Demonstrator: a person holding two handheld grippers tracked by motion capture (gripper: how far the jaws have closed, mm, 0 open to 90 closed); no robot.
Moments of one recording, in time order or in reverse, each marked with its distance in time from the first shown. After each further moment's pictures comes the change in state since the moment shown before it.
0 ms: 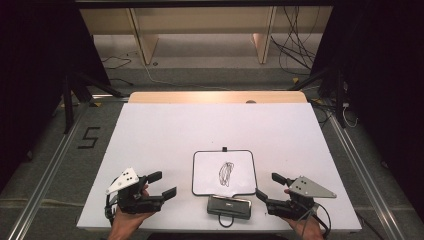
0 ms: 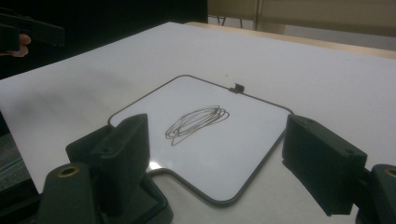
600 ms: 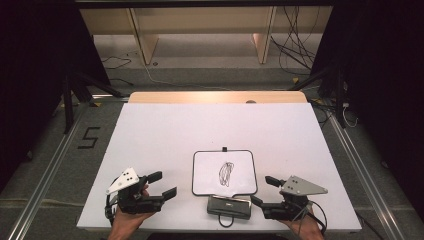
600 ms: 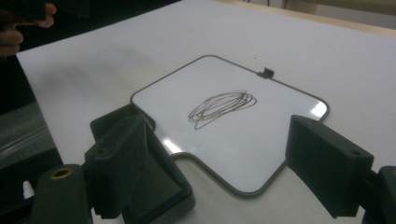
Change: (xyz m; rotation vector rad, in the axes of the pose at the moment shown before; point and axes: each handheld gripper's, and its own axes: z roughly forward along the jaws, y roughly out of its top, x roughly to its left) left arm 0.000 0.000 0.000 -0.001 0.000 0.001; right arm 0.006 0.004 0.009 0.099 0.091 -0.051
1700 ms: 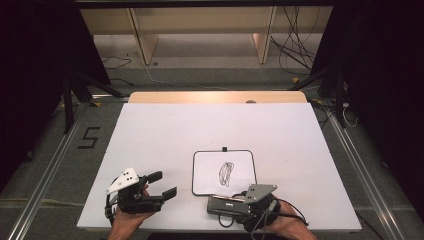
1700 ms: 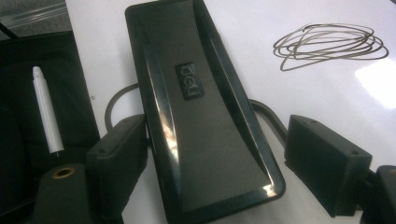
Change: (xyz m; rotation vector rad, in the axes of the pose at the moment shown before) left arm 0.000 0.001 0.000 -0.002 -0.004 -0.002; right arm 0.028 -0.006 0.059 0.385 0.175 -0.262
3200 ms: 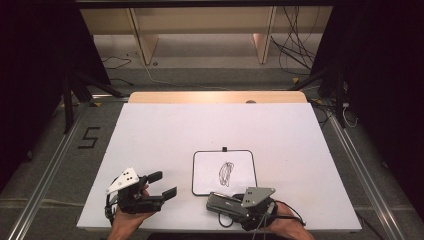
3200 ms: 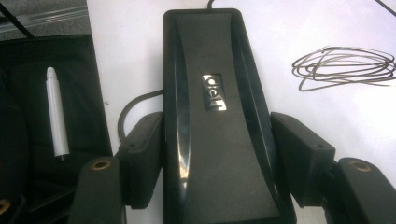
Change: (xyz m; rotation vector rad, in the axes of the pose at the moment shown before) left arm 0.000 0.001 0.000 0.007 0.000 0.001; right arm 0.004 0.000 0.006 -0.046 0.034 -0.077
